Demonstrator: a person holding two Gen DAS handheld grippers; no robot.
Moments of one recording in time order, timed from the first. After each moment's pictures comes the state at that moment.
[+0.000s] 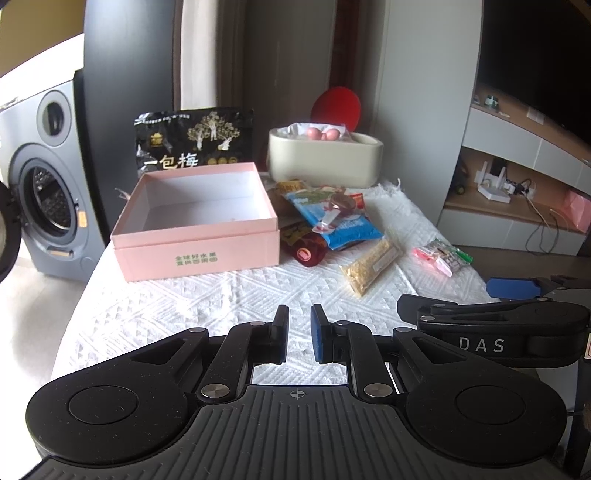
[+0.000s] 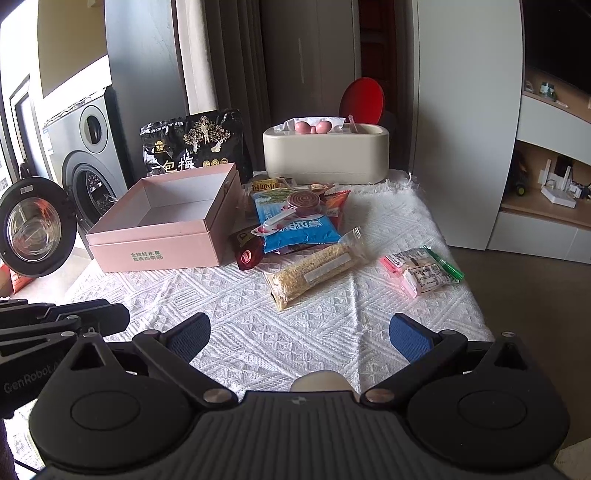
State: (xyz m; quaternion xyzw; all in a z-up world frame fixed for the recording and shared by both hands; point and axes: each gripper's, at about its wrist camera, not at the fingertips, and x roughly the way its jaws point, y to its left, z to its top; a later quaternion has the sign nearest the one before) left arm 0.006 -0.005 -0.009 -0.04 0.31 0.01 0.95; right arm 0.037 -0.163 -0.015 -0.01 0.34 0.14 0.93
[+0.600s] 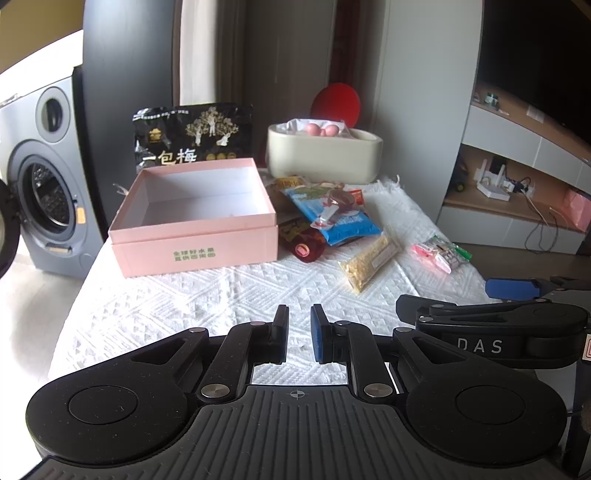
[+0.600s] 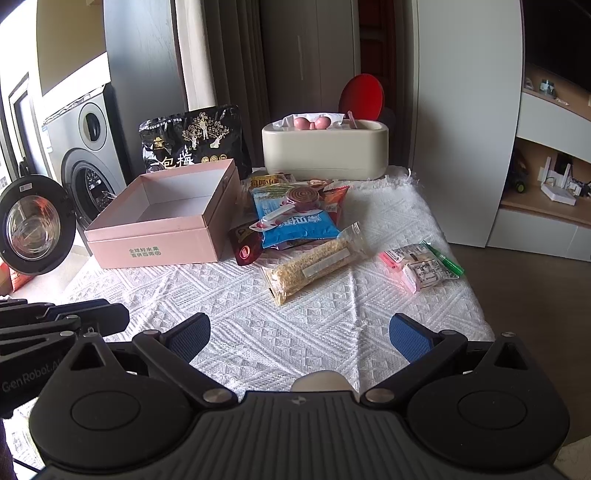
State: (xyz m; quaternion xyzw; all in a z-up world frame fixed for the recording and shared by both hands) left arm 0.006 -0.006 -0.009 -0.04 0.32 0.01 0.95; right arm 0.037 -0.164 -0.018 -0.01 0.35 0.14 0.93
